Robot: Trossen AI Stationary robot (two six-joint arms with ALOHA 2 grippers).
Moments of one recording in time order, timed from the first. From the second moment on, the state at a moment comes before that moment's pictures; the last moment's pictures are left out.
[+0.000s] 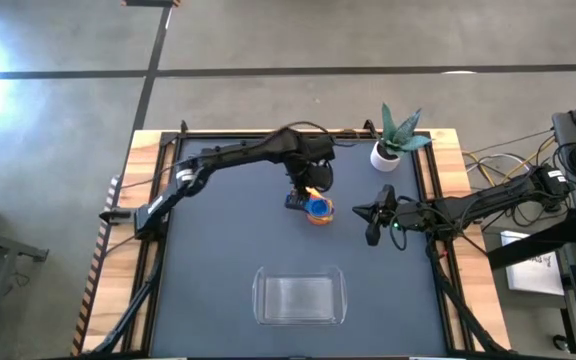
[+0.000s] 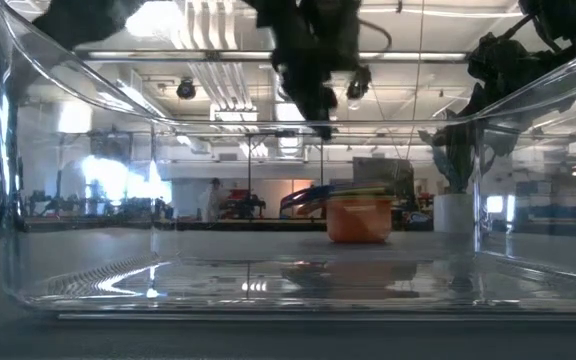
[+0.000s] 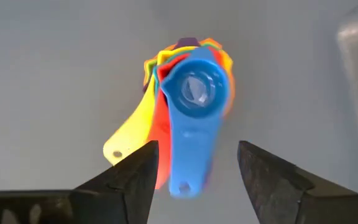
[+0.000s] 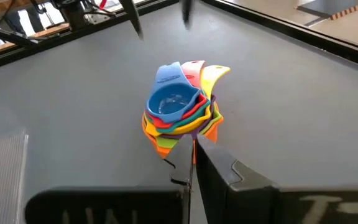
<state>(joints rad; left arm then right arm) 0.23 2.28 2.32 -1.32 0.19 0.47 0.18 0.84 0.26 0.14 0.47 0.43</state>
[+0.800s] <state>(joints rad) 0.17 1.35 0.93 0.10 0.22 0.11 0.18 0.84 0.26 0.20 0.48 0.39</state>
